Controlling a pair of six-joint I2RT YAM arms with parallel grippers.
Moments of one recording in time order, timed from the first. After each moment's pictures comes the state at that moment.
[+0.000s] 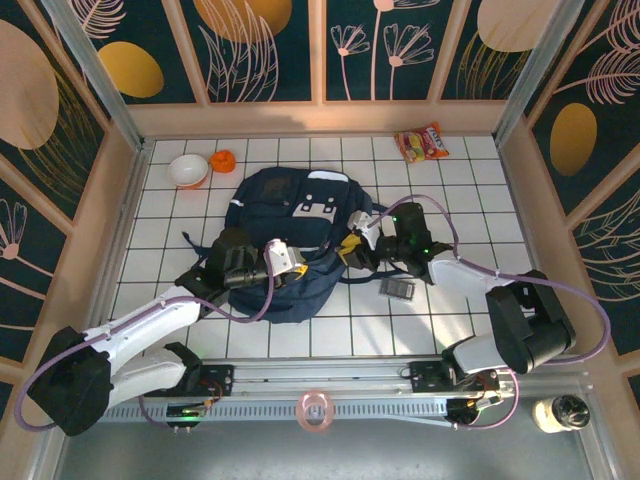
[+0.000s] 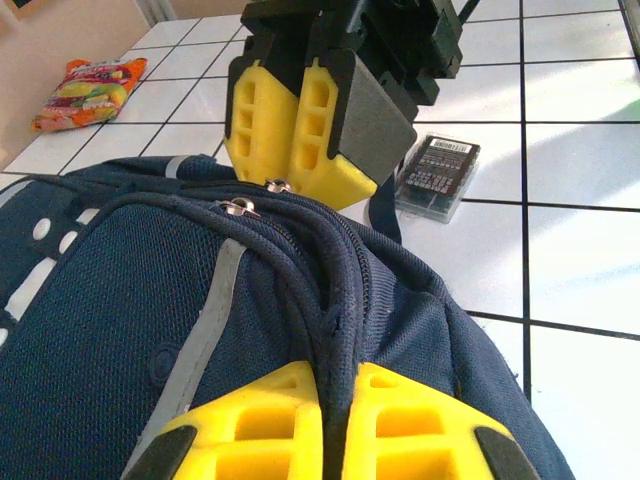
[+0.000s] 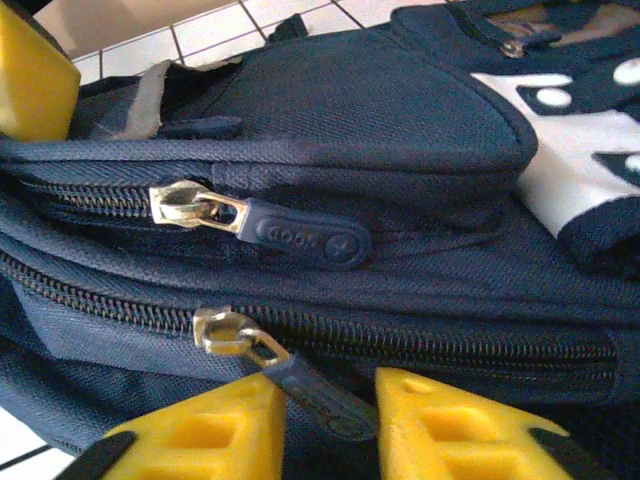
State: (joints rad) left arm -0.64 1.09 0.53 0.10 0.52 0.45; right arm 0.47 1.40 0.64 0.14 -0.75 -0.31
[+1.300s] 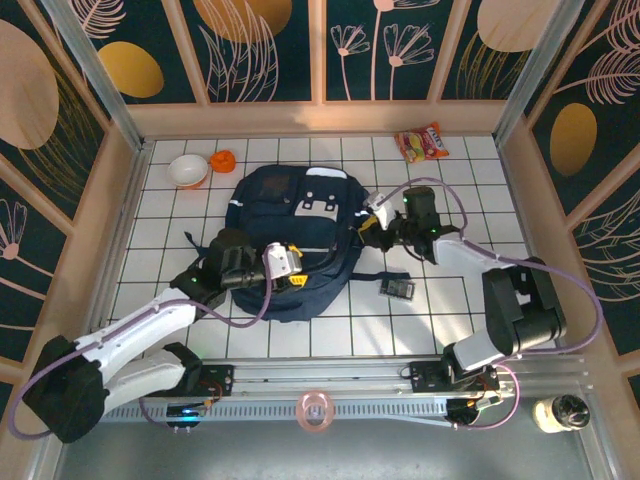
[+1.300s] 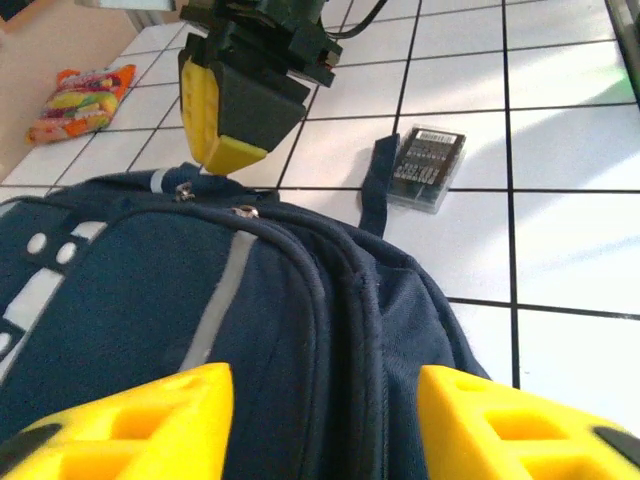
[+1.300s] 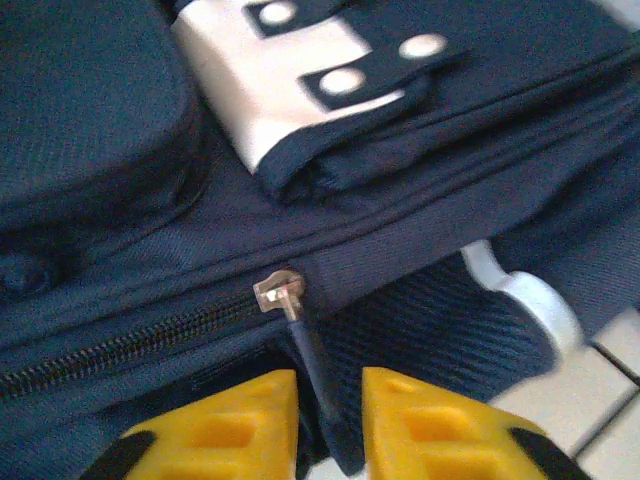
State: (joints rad) left arm -0.64 1.03 0.55 0.00 0.51 0.52; right arm 0.33 1.47 0.77 -0.01 -0.55 -0.35
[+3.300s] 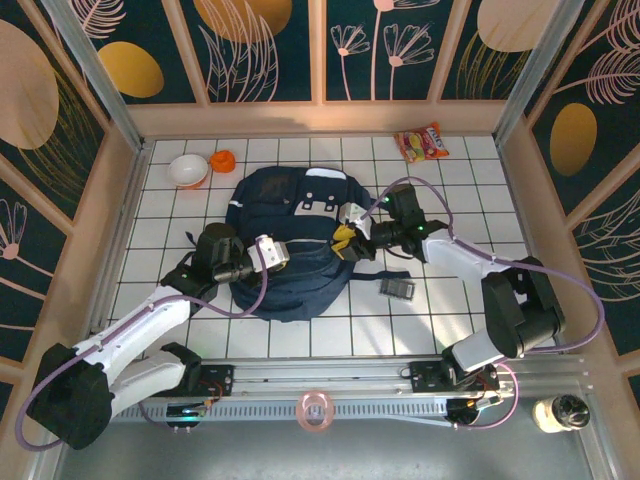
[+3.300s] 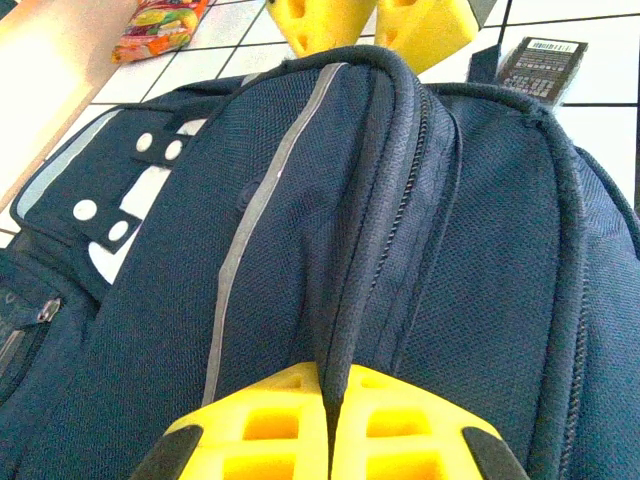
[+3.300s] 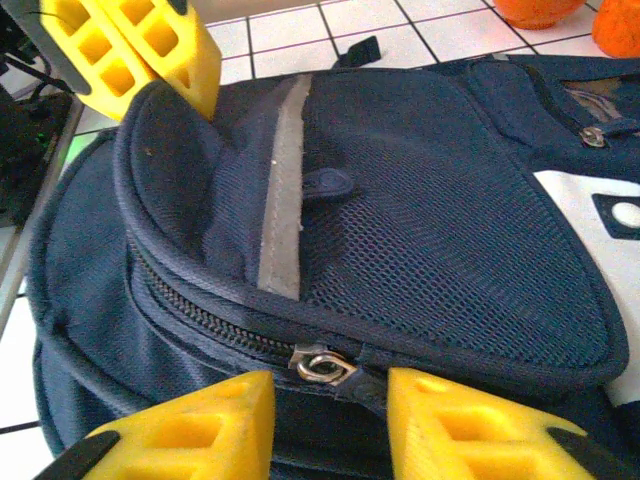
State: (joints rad) left arm -0.52 1.03 0.55 -0.07 0.44 0.60; right arm 0.46 1.49 0.86 -0.13 -0.89 -0.55
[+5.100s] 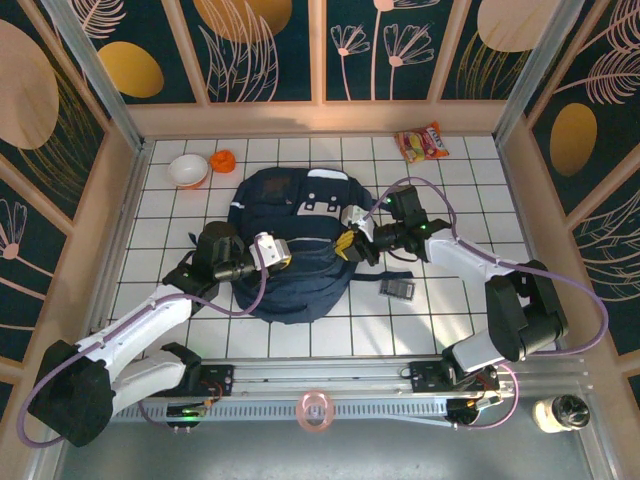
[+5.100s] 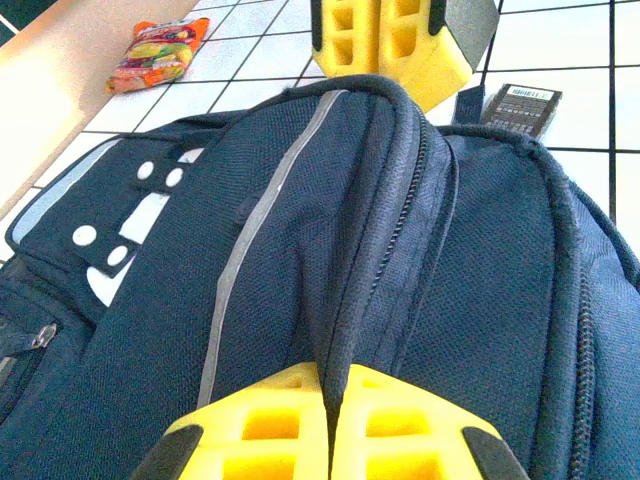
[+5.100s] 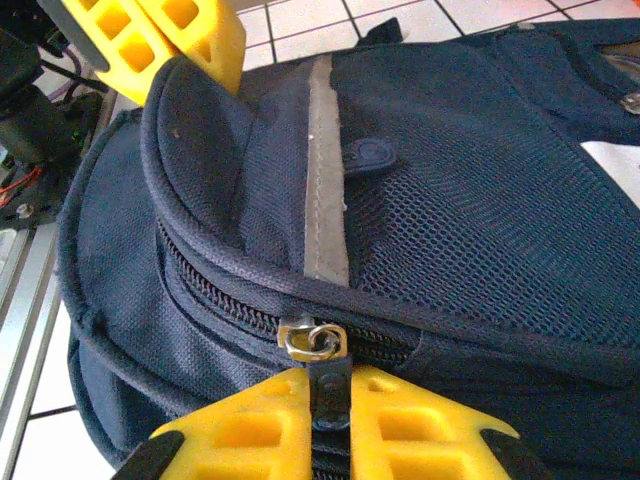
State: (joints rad) left arm -0.52 1.05 0.55 -0.01 0.50 0.56; right arm 0.45 1.47 0.86 -0.22 -0.91 -0.56
